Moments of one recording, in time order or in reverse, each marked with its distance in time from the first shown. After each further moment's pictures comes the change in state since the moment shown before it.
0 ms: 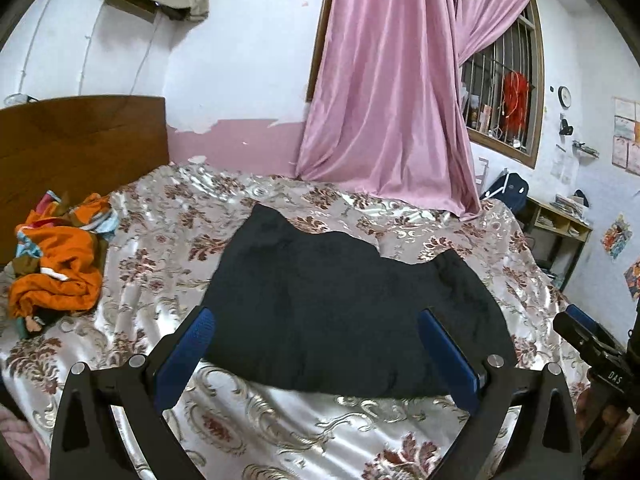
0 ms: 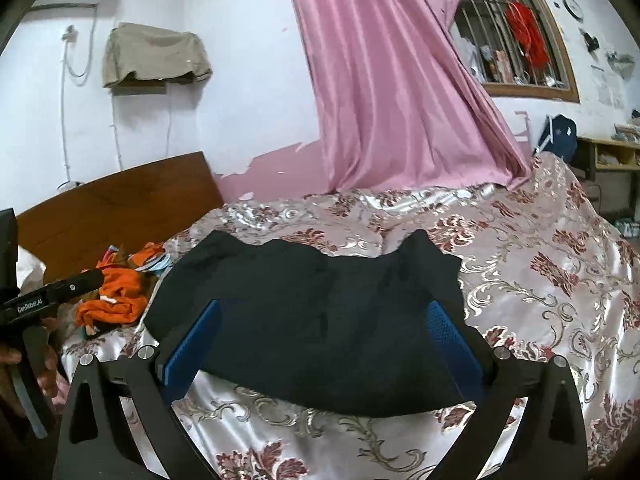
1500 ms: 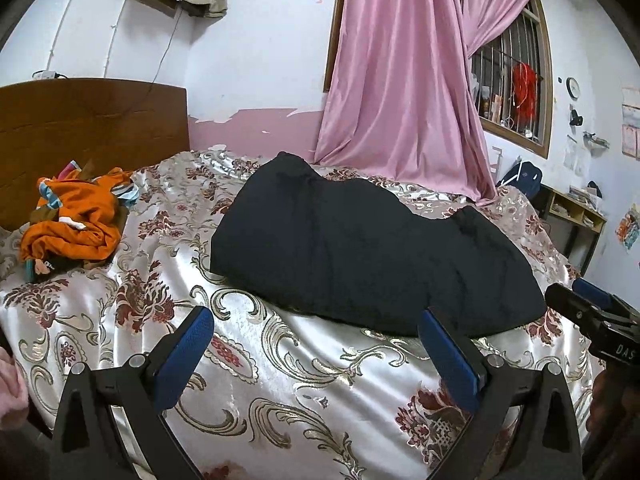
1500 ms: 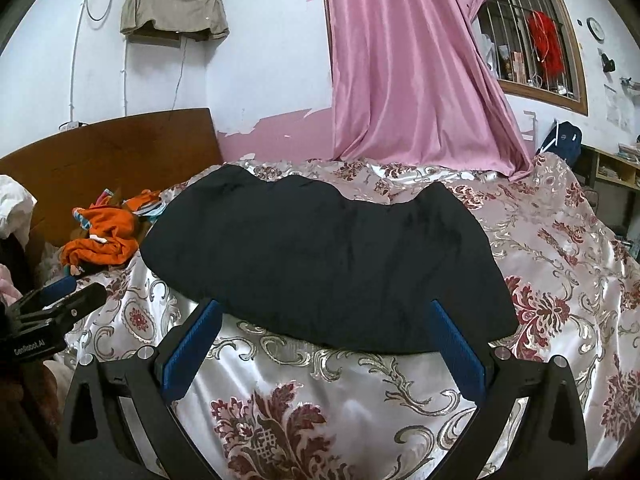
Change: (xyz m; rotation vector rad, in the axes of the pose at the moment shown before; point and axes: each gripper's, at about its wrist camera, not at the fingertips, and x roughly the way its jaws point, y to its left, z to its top) left arm -0.007 0.005 -0.105 -0.006 -0.009 0.060; right arm -0.004 0.049 -0.064 -0.084 0.084 -0.065
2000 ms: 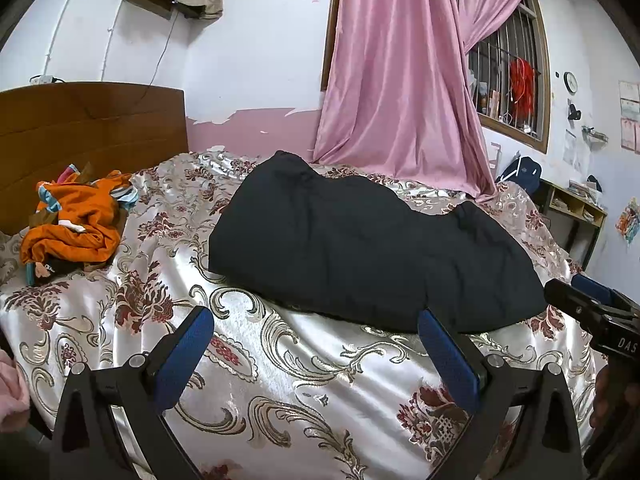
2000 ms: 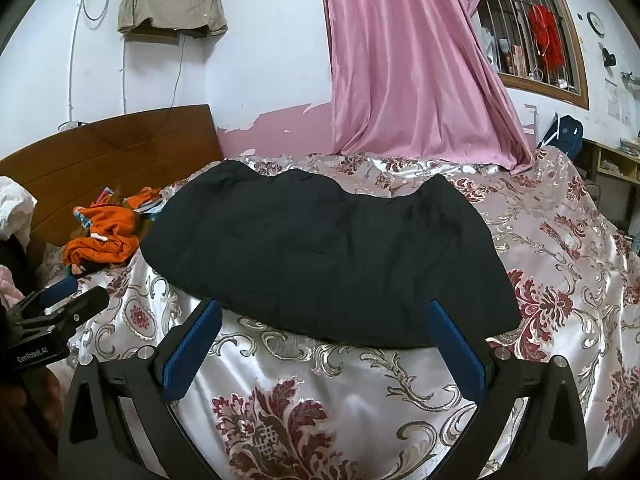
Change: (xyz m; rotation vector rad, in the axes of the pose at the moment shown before) left arm 0.000 -0.003 -0.002 0.010 0.000 0.003; right arm 0.004 0.000 -0.002 0.008 0.020 0.008
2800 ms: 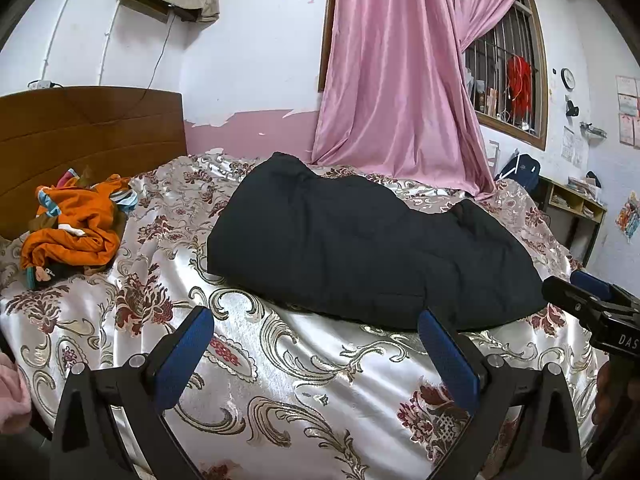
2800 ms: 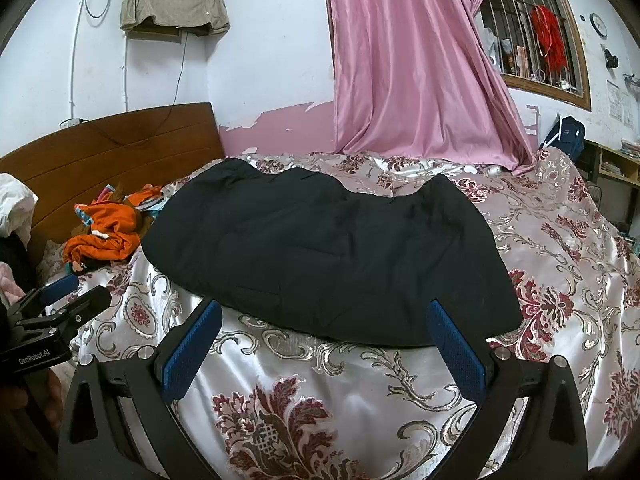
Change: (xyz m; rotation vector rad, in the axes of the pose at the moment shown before) left arm 0.002 0.001 -0.001 0.014 -0.003 -0.002; right arm 0.001 0.001 -0.001 -0.004 0.005 0.003
